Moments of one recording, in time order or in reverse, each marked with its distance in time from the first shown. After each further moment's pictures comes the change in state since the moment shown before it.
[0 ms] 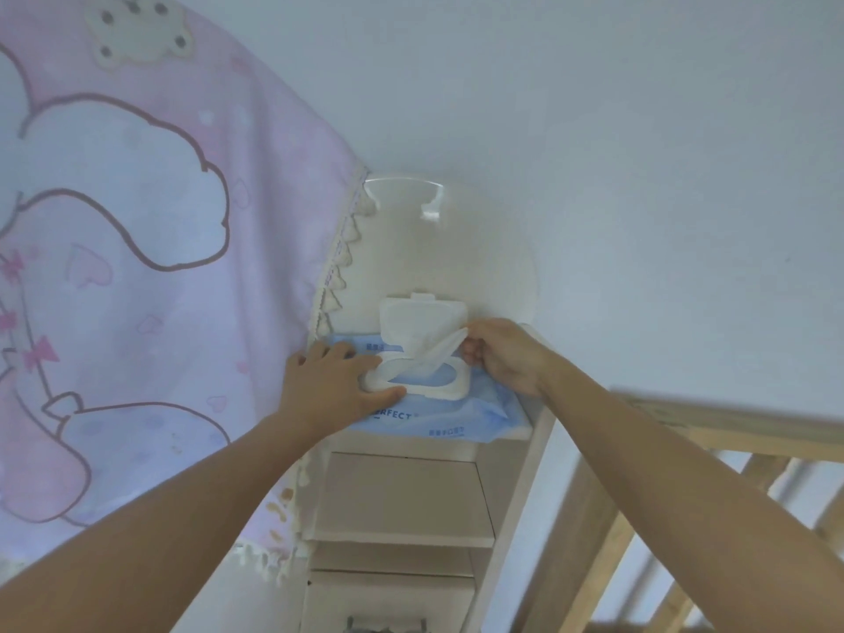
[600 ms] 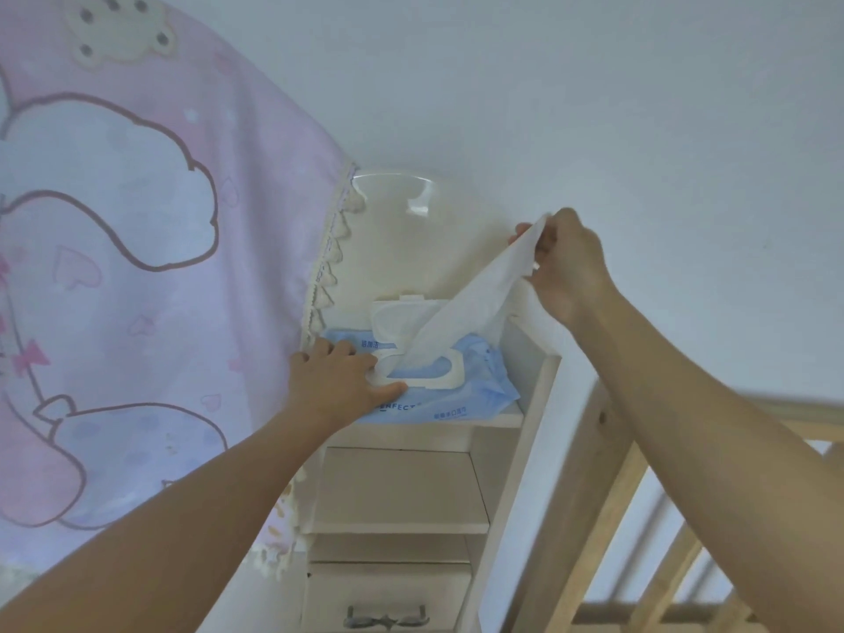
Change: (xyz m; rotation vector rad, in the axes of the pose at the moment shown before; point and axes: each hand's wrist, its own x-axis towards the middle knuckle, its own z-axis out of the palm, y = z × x) left_hand 0.001 0.015 -0.001 0.076 -0.086 -0.038; right_hand -0.043 -0.090 -0.015 0.485 0.487 -0.295
